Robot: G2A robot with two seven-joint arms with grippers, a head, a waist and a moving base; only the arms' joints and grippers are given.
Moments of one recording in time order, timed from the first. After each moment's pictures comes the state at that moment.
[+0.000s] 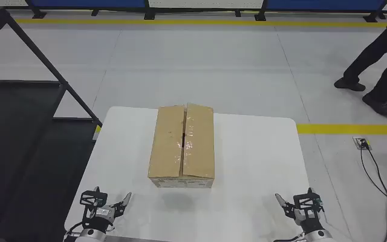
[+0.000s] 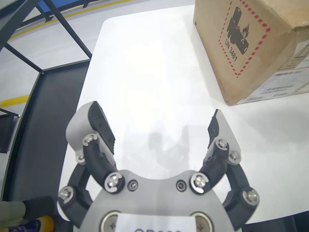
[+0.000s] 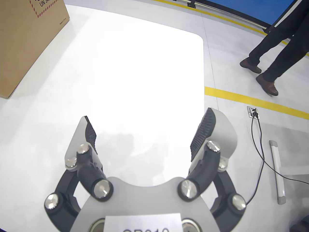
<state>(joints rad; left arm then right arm) 1.73 -1.15 -1.60 -1.80 1.33 0.00 0.00 -1.73 -1.15 1.60 -1.80 -1.33 0.00 0.00</state>
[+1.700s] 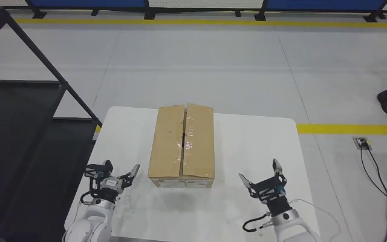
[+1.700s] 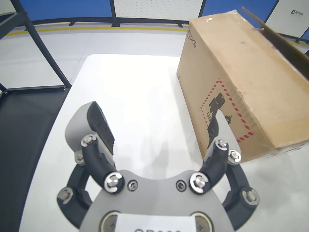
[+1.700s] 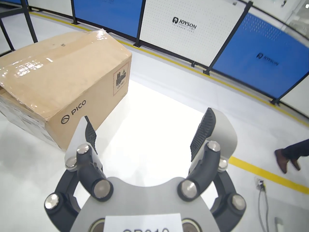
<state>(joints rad) 1.40 -1.18 -1.49 -1.58 1.18 -0.09 0.09 -1.52 -1.19 1.29 -1.96 -1.65 0.08 0.00</state>
